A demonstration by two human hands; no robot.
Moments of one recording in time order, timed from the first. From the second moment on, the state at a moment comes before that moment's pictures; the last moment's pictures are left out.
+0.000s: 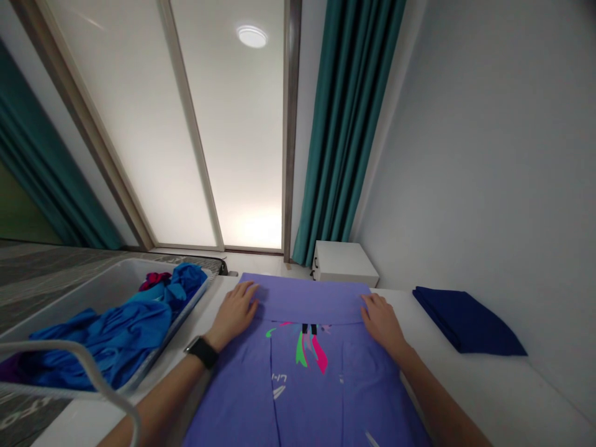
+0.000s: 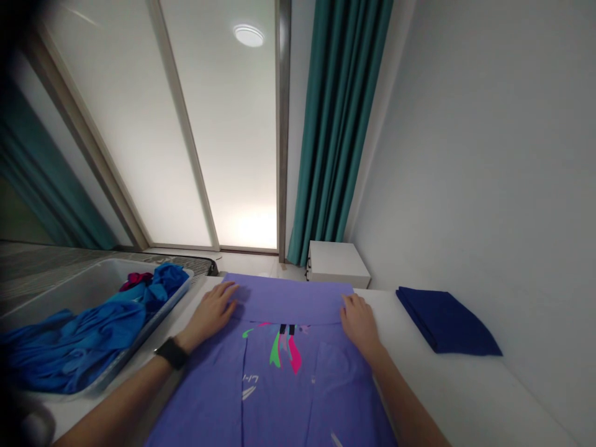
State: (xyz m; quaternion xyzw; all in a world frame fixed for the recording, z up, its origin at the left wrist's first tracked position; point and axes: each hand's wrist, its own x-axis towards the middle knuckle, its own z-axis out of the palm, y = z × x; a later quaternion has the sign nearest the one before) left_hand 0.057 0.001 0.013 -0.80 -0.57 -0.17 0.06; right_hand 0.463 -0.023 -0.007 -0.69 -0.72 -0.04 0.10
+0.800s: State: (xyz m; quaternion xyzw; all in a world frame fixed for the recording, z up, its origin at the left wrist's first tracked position) left_hand 0.179 0.029 -0.012 -0.85 -0.52 -0.12 -0.01; right_hand 0.336 0.021 -0.009 -0.66 -0.75 0.07 0.08
